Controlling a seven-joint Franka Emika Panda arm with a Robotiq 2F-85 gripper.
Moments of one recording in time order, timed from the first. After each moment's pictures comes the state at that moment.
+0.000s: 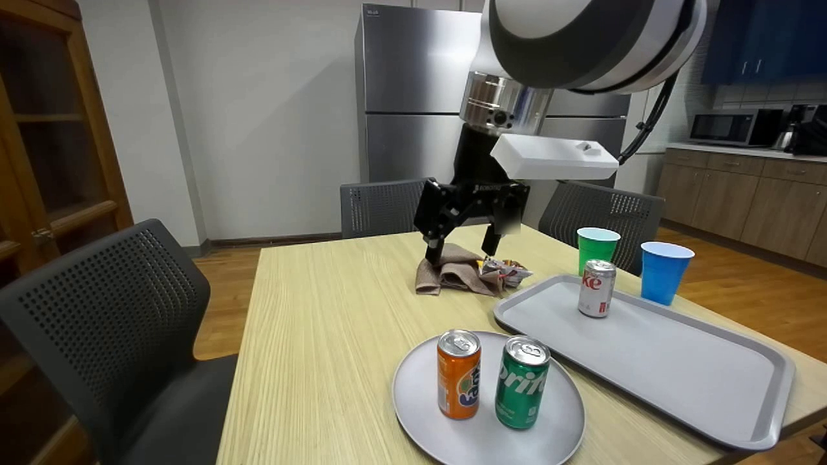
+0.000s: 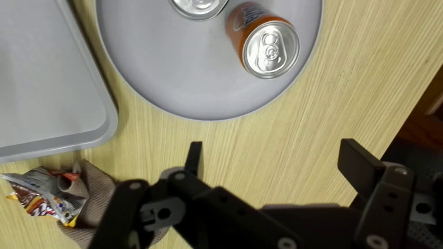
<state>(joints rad) 0.23 -0.03 0.20 -2.55 0.04 2.76 0.12</state>
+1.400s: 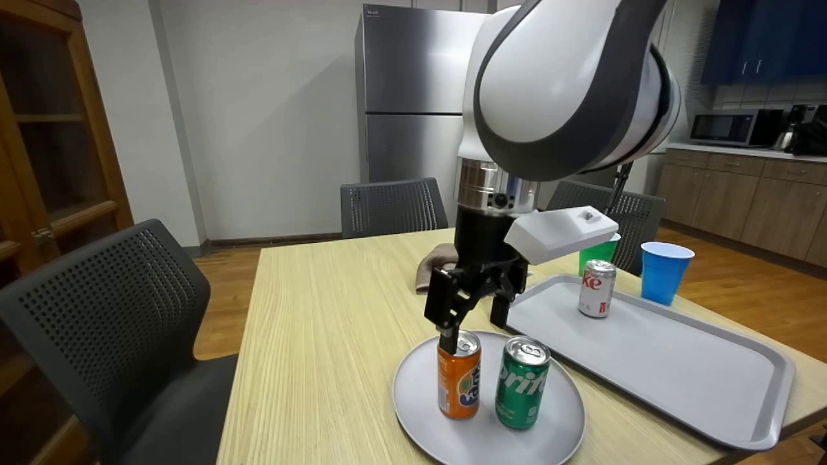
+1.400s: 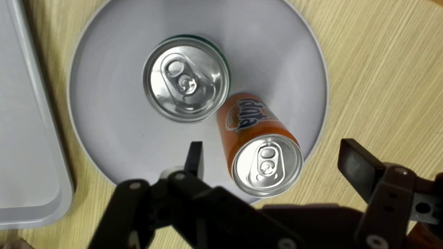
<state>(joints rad) 0.25 0.14 0.21 -2.56 0.03 2.74 0.01</state>
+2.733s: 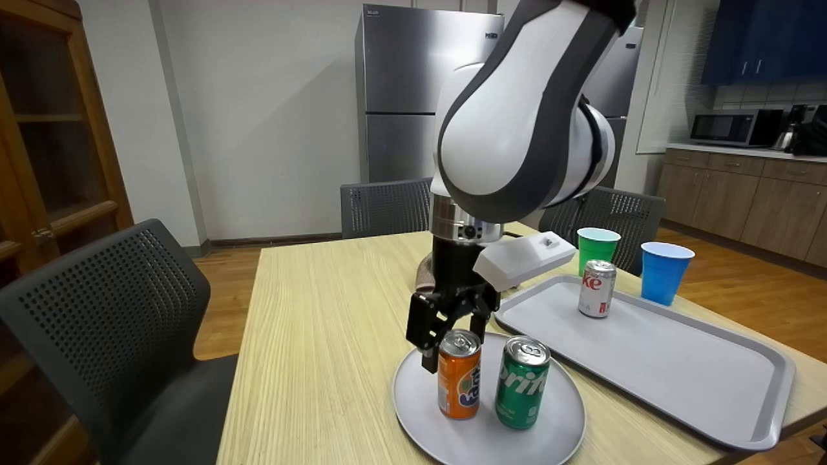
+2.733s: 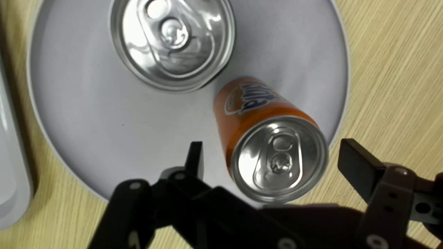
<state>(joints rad) 0.25 0.32 0.20 -2.42 -0.05 2.74 0.01</state>
